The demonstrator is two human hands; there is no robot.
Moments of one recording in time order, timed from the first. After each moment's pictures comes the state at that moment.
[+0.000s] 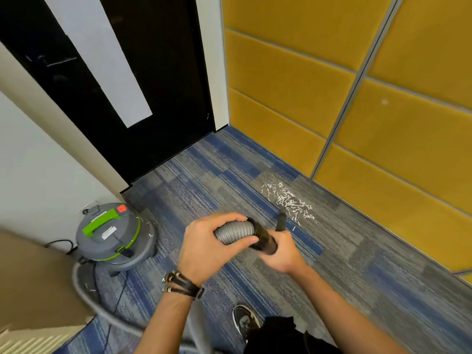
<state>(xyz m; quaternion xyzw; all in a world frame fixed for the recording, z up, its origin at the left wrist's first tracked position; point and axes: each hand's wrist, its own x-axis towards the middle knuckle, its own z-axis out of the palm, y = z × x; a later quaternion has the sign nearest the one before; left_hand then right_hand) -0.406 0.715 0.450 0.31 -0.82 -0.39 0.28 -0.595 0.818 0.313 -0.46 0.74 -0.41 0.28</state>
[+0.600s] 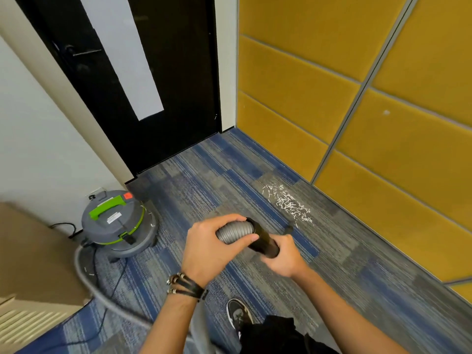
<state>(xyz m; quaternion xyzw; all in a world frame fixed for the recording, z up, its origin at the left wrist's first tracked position) -0.361 0.765 0.451 0.35 -0.79 -0.40 0.31 -0.555 0.864 0.344 -0.49 0.73 -0.37 0.29</state>
